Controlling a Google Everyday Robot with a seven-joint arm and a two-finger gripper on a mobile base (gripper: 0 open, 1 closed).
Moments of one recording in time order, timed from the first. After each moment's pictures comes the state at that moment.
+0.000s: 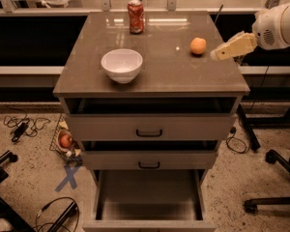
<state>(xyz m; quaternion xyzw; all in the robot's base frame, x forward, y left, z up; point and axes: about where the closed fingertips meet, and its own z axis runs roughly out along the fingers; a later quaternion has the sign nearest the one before) 0.659 -0.253 0.958 -0.35 0.80 0.04 0.49</state>
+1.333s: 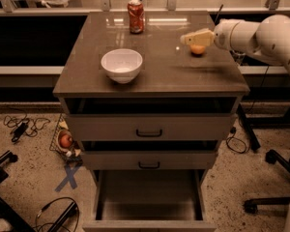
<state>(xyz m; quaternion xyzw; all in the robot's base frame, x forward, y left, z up) 0.819 -0.215 0.900 -0.24 0.75 0.16 0.59</state>
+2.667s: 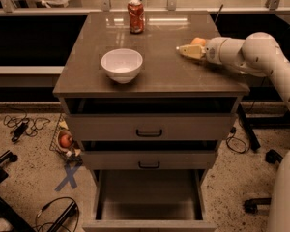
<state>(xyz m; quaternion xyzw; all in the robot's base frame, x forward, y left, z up) 0.837 -0.198 0.827 -0.22 0.78 0.20 0.55</state>
